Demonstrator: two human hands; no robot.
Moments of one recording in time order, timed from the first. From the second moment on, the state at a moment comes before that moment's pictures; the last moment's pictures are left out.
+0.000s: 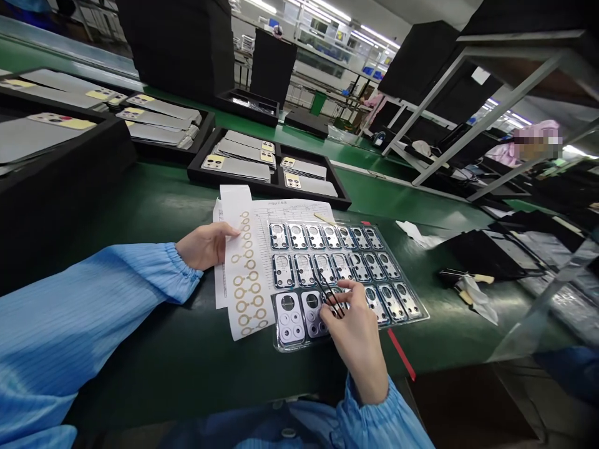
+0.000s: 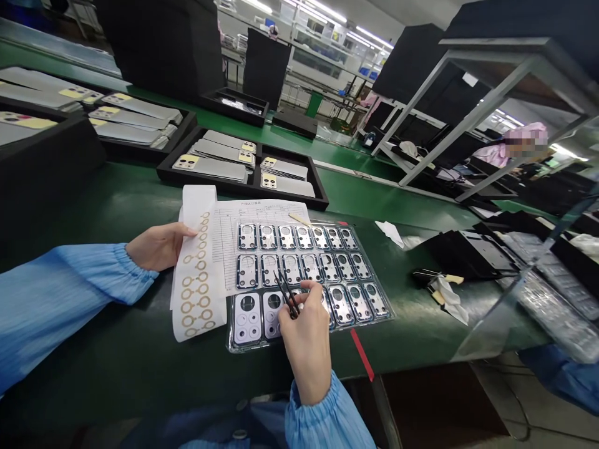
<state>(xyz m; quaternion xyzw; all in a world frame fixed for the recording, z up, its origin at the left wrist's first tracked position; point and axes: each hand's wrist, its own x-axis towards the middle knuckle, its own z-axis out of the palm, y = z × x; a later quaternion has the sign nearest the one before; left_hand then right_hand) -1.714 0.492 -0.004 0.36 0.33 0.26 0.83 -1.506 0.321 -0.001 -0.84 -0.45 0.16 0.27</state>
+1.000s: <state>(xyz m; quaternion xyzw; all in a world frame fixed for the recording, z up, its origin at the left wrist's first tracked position) -1.714 0.492 -0.004 0.36 0.32 0.26 0.84 -1.463 0.312 -0.008 -0.83 -0.43 0.14 0.32</state>
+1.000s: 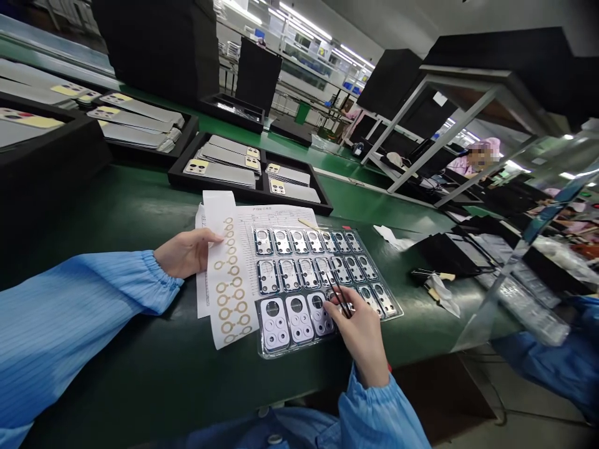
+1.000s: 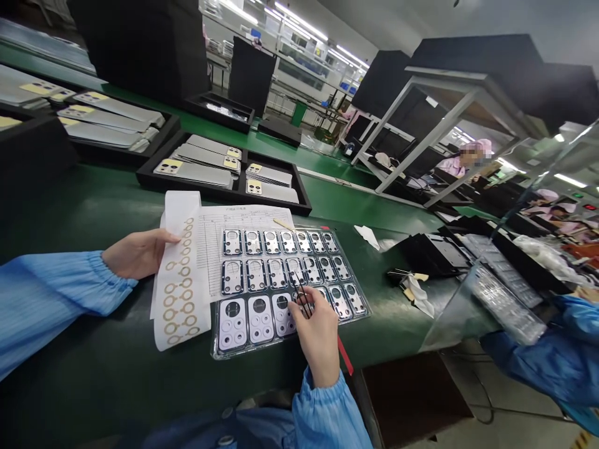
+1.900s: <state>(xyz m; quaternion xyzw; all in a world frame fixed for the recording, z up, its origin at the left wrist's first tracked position) -1.713 0.491 -0.001 0.37 0.32 0.26 0.84 -1.423 0.311 0.003 -0.83 -0.40 0.17 0.34</state>
